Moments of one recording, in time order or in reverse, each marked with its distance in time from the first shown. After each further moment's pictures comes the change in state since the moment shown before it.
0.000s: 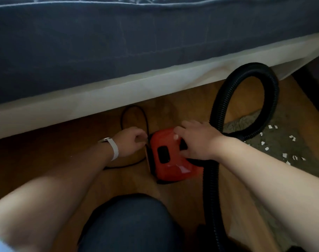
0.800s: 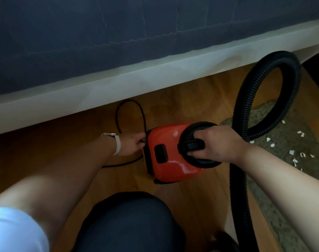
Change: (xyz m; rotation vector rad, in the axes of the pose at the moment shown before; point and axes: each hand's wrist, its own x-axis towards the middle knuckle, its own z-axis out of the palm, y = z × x) left_hand 0.036 -0.016 0.021 0.187 -0.403 -0.101; right_hand -0.012 0.055 0.033 0.090 0.069 0.018
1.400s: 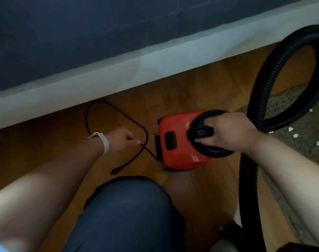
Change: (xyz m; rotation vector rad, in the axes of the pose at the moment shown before) left_hand -0.069 0.001 0.015 -0.163 0.139 -0.248; right_hand -0.014 0.006 0.016 0.050 0.127 0.007
